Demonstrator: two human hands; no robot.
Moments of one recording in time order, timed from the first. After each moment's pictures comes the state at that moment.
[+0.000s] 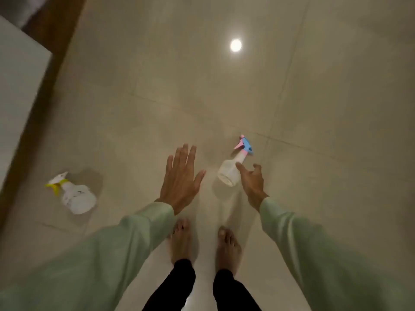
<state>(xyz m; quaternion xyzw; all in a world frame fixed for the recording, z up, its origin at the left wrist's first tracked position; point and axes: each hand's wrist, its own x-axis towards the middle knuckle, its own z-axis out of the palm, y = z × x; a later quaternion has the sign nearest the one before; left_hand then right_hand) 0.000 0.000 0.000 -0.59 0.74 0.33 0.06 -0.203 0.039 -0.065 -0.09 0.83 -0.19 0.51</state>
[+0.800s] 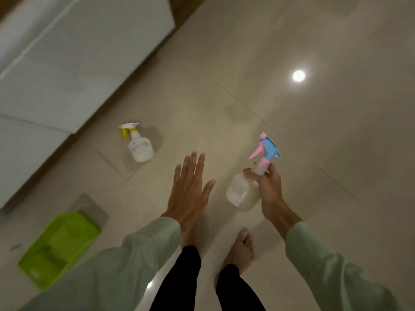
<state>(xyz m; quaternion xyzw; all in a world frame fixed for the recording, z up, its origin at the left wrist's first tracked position) 0.123 0.101 0.062 -0.73 0.61 0.32 -0.04 -0.078 0.039 0.038 -0.22 0.70 -0.29 0.62</state>
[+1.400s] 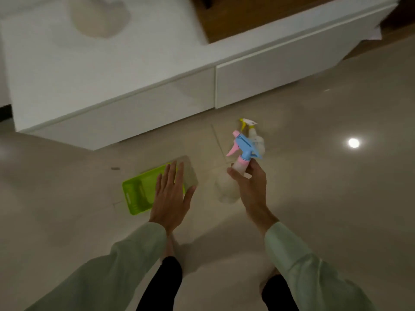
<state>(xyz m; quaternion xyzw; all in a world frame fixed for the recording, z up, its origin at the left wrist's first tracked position) 0.451 0.382 0.148 -0.89 0.37 0.24 -0.08 0.316 0.221 0.144 -0.52 0.55 -0.17 0.63</state>
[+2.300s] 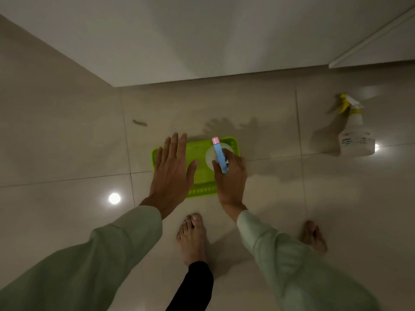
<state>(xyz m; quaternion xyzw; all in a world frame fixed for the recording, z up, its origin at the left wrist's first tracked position) 0.615 0.515 -0.063 -0.91 0.26 0.30 -0.12 0.513 0.409 -0.130 -0.79 0.46 -0.07 0.40</state>
